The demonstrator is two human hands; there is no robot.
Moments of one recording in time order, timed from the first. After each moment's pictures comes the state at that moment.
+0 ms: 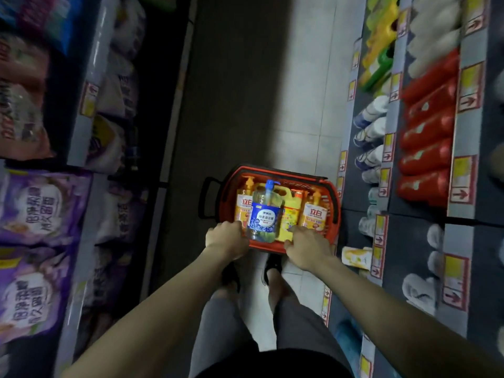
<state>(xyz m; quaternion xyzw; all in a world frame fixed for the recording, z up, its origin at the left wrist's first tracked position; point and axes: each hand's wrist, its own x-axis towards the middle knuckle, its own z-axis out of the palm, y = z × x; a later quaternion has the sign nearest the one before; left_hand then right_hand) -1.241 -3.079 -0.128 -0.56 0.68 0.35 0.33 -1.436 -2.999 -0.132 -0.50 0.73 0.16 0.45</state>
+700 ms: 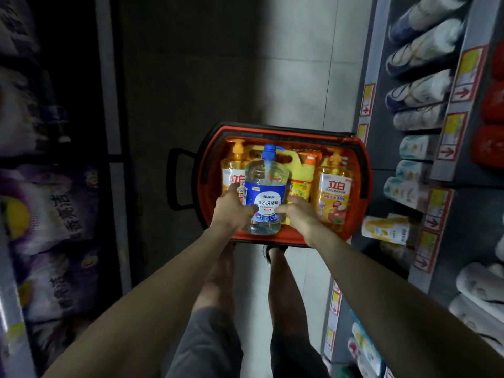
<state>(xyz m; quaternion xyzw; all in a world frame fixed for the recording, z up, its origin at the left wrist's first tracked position) -1.259 -3.116 -0.358 -0.66 0.49 0.54 0.19 -1.421 -3.037 -0.365 0.00 0.78 -0.07 0.62</state>
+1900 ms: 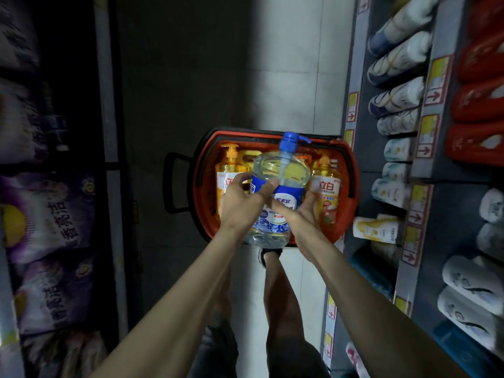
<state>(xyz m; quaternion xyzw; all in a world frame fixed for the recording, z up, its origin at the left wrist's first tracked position) -1.300 -3.117 -0.280 -0.69 0.39 0.62 0.00 -1.410 -3.022 -0.305 0.03 0.73 -0.35 0.59</state>
